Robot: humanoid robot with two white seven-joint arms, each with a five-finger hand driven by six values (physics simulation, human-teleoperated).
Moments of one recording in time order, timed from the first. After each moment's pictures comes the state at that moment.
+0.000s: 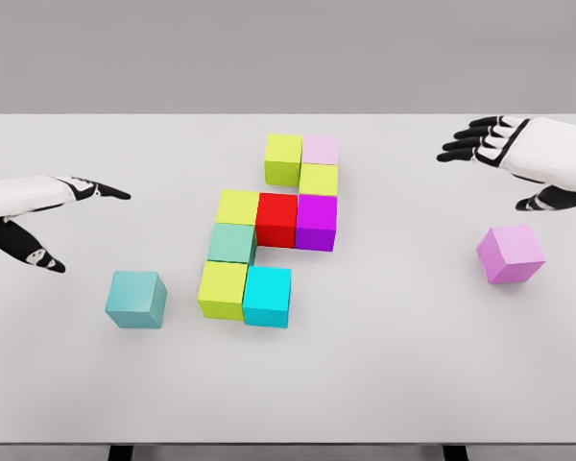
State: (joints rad) left arm -0.72 1.26 -0.94 -1.66 0.24 -0.36 -0.46; right arm -0.40 -1.00 0.21 -1.72 0.21 -0.61 0.61
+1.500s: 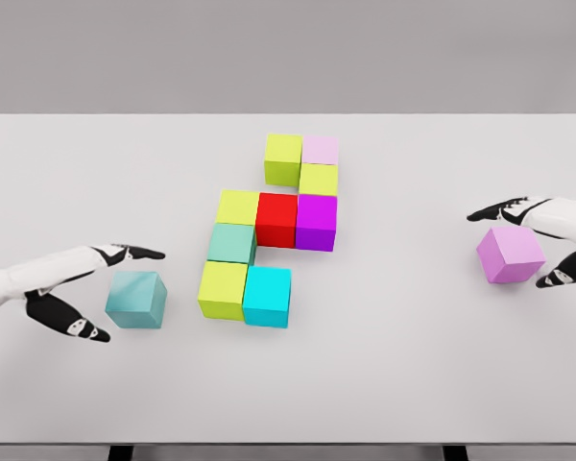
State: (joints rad) left arm -0.54 1.29 -1.08 -1.76 0.33 -0.52 -0.19; right arm -0.15 -1.13 0.24 -1.70 -0.01 -0.38 0.61
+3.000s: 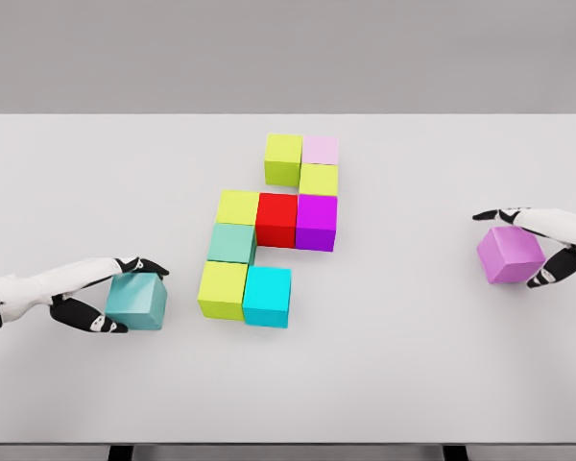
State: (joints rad) left arm -0.51 1.19 -1.08 -1.70 0.28 -0.34 -0.18; right arm -0.25 -0.99 0.34 -1.55 0.13 -0.18 0.61
